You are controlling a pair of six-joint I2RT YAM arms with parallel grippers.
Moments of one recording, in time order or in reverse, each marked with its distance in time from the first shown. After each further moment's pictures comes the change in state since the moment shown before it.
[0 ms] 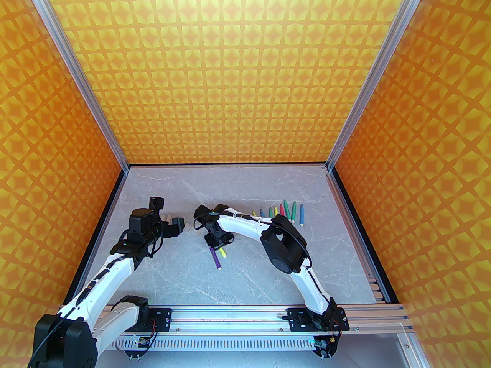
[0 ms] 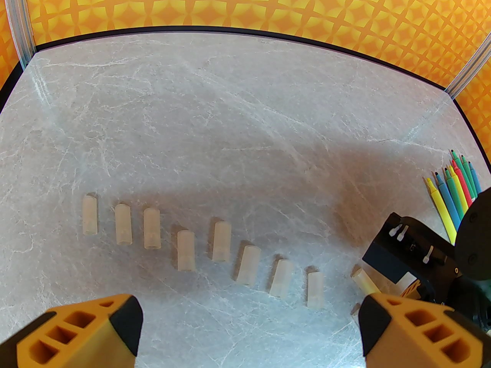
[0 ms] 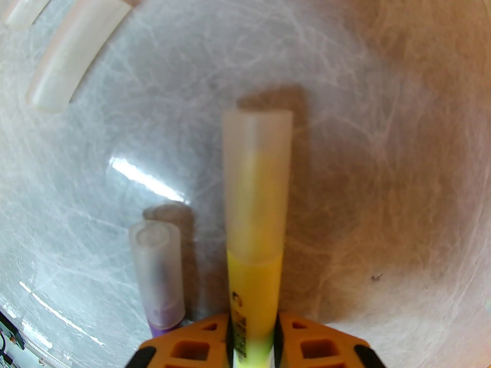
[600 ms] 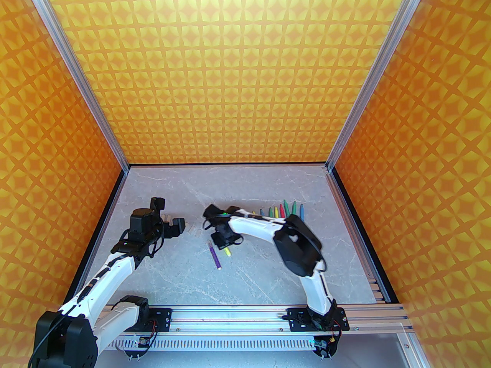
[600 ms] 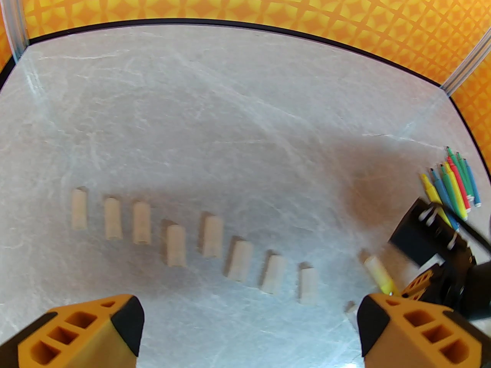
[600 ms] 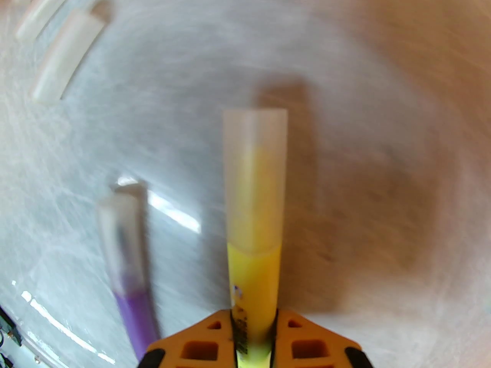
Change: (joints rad) left arm 0.000 0.019 0.000 0.005 0.060 -0.023; right arm -0.084 -0.228 -0.302 0.242 -0.047 -0.009
